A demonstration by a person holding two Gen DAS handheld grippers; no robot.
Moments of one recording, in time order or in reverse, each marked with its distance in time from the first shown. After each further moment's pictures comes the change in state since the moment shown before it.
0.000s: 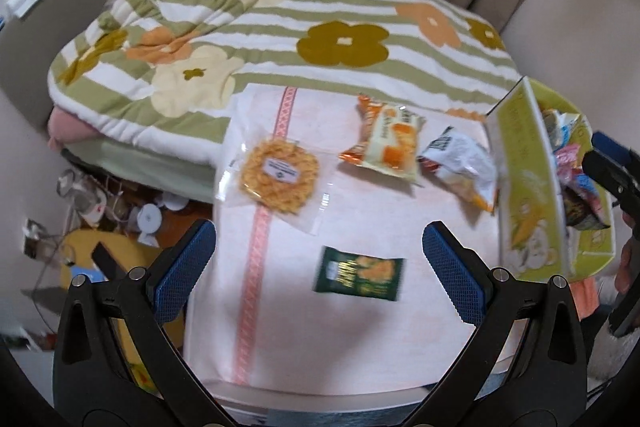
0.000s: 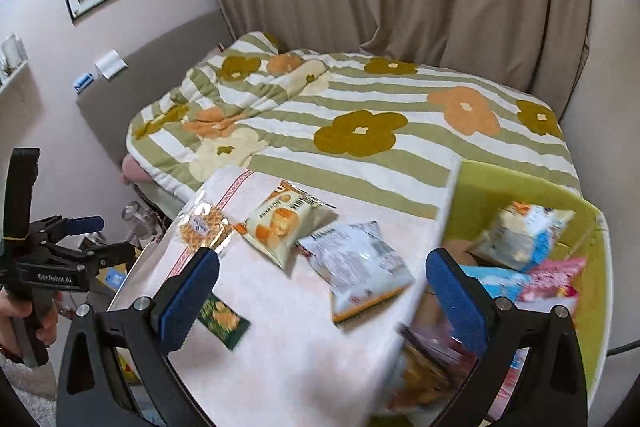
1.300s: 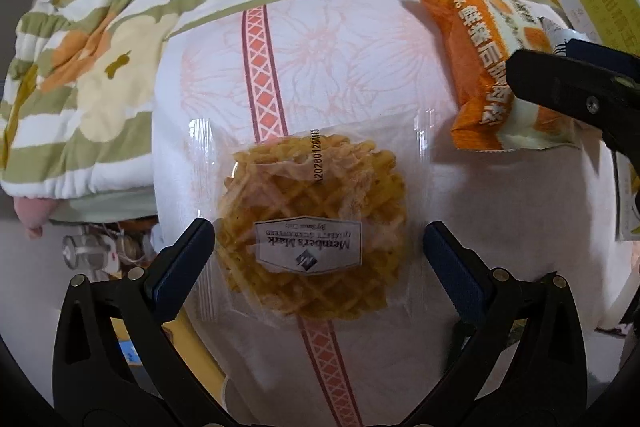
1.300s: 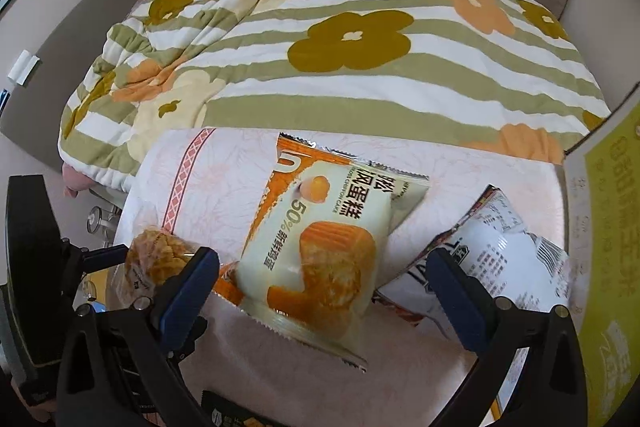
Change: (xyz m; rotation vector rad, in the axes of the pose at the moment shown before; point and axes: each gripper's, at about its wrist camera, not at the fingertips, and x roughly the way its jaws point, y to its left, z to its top) left arm 0.199 0.020 0.040 0.337 0.304 0.012; right arm 0.214 0.050 0.017 0.222 0.295 -0.109
